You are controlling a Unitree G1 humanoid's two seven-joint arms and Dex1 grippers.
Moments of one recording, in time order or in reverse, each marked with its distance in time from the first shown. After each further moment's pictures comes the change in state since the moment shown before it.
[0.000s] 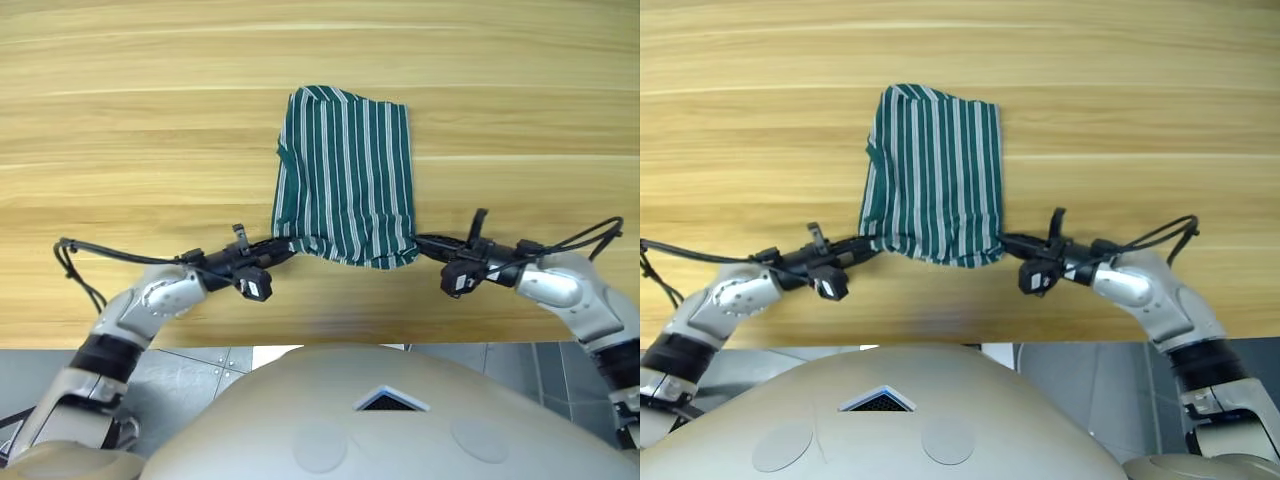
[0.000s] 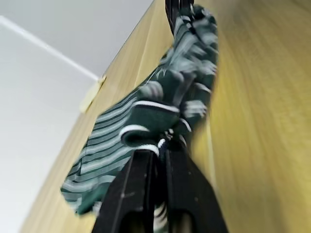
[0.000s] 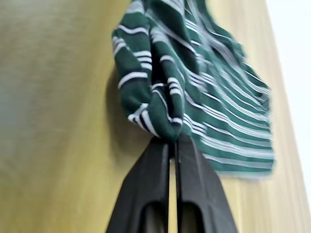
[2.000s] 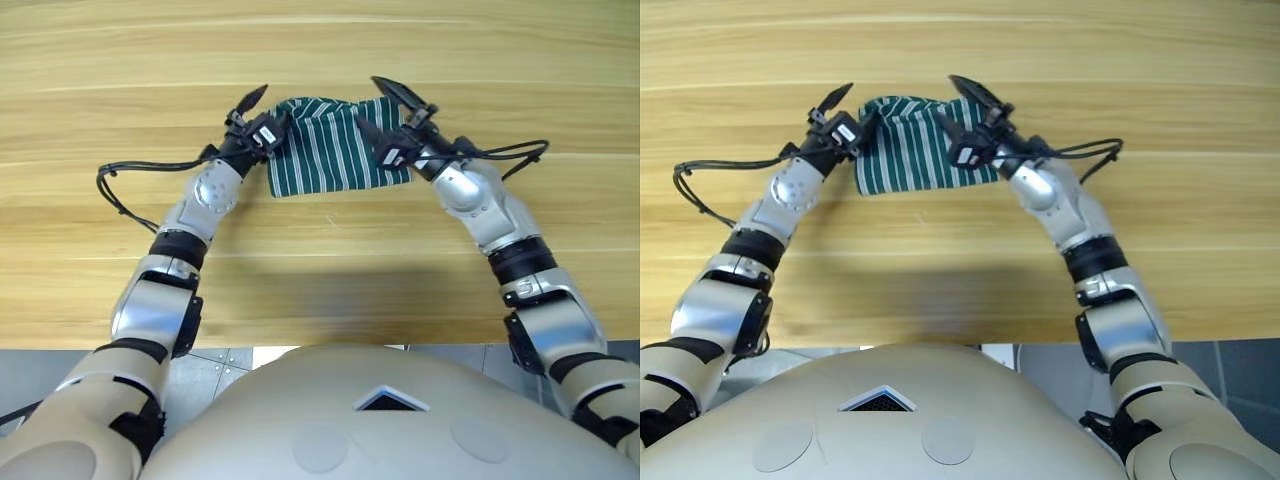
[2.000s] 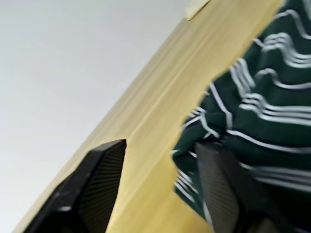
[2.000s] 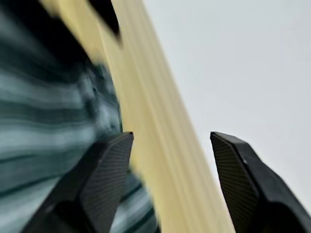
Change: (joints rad) left arm -0.711 -0.422 0.075 0.796 0.095 0.286 0.373; right arm -0.594 0.520 0.147 0.363 -0.269 0.144 -0.406
